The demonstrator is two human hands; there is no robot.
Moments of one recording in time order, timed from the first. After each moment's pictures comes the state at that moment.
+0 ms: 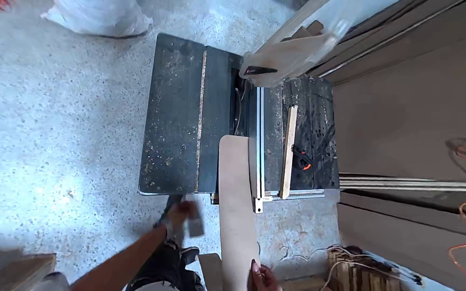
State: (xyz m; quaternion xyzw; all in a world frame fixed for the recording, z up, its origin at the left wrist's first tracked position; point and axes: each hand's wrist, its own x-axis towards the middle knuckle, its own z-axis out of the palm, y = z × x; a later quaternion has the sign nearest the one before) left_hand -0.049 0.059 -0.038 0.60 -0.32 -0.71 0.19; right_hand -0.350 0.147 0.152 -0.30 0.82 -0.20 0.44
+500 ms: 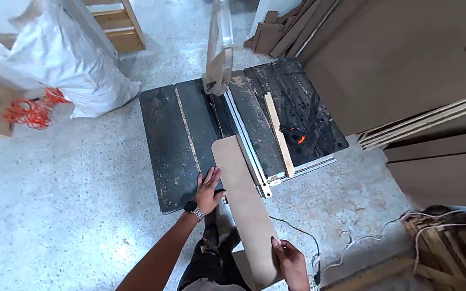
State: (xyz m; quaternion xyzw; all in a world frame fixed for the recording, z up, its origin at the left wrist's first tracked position) left_hand -0.070 -0.049 0.038 0.56 -0.75 -0.35 0.09; right_hand -0.348 0.157 0.116 -0.27 0.80 -0.29 0.44
